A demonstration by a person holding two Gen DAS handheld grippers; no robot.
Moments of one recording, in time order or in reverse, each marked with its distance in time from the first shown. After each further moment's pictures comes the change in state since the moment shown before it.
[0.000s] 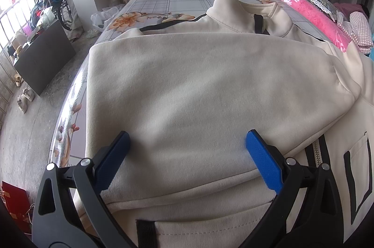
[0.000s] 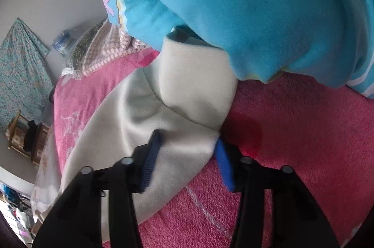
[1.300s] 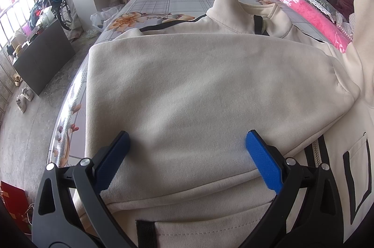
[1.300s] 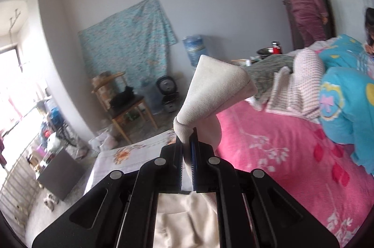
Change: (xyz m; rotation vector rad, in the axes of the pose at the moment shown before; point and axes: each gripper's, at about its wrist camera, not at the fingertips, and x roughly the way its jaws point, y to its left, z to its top) left arm 0.000 0.000 0.000 -0.001 -0.003 -0.005; right arm -0.227 0.247 -0.072 -0.552 -0.169 0.583
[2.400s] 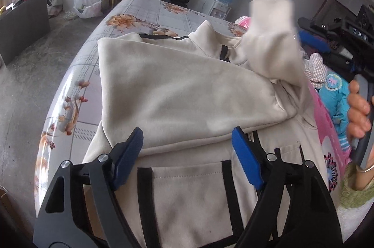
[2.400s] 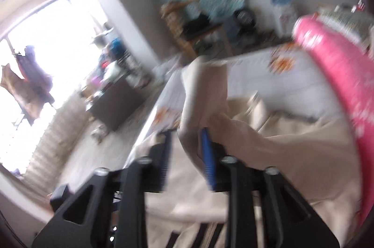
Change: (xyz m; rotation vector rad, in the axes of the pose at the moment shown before) left arm -0.070 0.043 -0.016 -0.187 -0.054 -0.346; right arm 0.073 0.131 -0.146 -0.054 0.452 0.429
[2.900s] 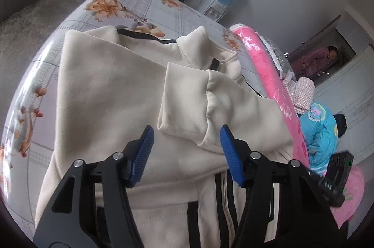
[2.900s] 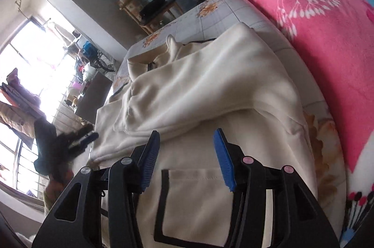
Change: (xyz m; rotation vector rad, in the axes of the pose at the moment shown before) left arm 0.062 0.004 0.052 -0.198 0.068 -0.131; right arm -0.074 -0.124 -0.110 0.183 0.059 -0.162
